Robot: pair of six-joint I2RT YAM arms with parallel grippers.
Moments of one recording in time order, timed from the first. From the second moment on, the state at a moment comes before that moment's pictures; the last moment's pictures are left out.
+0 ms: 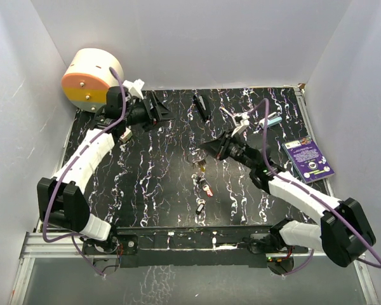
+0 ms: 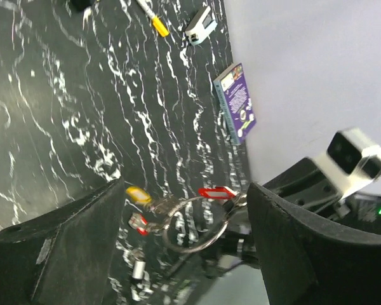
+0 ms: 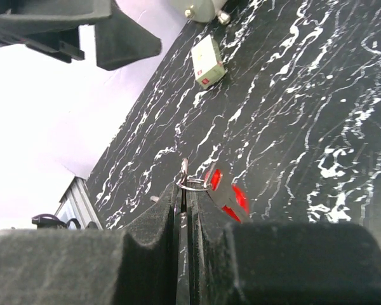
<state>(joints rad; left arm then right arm) -0.25 1.48 1.25 -0.29 0.64 -0.79 0.57 1.18 0.63 0.48 -0.31 0.66</state>
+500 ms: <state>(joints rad) -0.60 1.50 1.25 -0.35 0.31 -0.17 0.24 1.37 0.68 0.22 -0.47 0.65</state>
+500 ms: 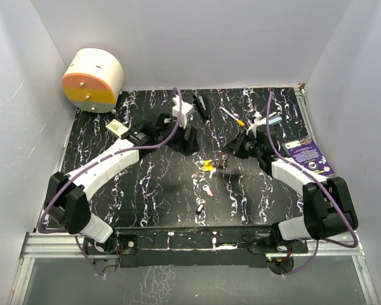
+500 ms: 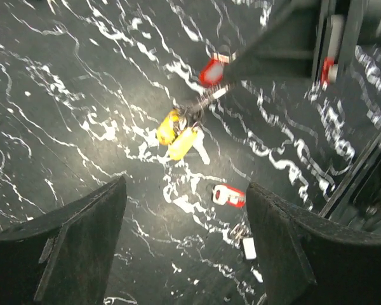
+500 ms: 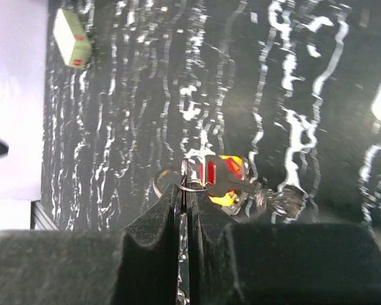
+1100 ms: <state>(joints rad) -0.86 1.60 1.11 -0.28 0.27 0.06 0.19 1.23 0.68 -0.17 -0.10 0.55</state>
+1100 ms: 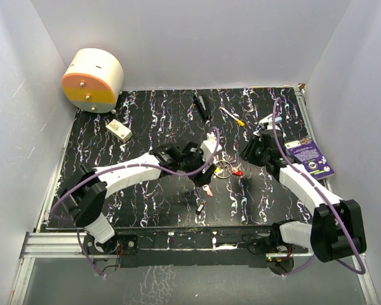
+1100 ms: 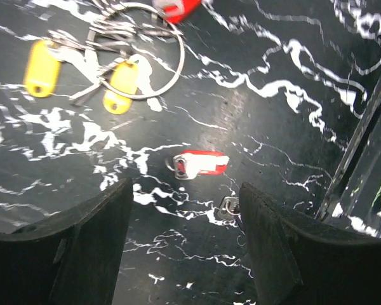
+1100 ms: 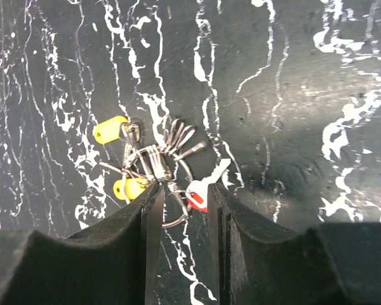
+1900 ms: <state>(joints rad) -0.88 1.76 1.00 -0.09 0.26 0.14 0.18 1.10 0.68 -0.24 -0.03 0.50</state>
